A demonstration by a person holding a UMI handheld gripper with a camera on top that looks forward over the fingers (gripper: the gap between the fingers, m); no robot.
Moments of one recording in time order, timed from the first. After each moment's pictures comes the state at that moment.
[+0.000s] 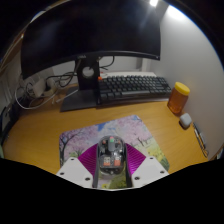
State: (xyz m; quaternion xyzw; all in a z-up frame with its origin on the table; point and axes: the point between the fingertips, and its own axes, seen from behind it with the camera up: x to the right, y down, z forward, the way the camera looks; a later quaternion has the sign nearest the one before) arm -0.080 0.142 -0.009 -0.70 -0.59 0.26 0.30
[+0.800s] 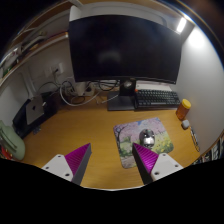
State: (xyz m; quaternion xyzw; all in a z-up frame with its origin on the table) arm 0.028 -0.025 0.131 -0.66 -0.65 0.27 0.26
